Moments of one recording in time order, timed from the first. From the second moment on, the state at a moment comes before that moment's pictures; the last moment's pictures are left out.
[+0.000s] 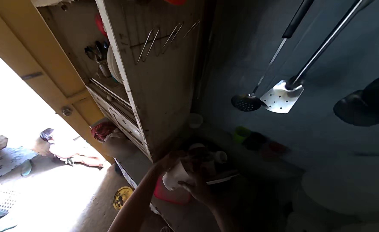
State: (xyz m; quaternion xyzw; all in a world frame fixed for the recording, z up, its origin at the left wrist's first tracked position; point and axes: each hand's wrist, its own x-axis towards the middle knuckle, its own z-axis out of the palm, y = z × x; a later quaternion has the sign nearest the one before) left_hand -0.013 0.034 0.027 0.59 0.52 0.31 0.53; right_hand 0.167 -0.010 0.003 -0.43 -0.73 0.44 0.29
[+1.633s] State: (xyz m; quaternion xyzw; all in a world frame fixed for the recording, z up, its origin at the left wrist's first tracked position) left_hand 0.011 -0.012 -0.102 0.67 0.69 -0.07 0.27; right_hand 0.298 0.150 -0.054 -0.62 -0.74 0.27 0.07
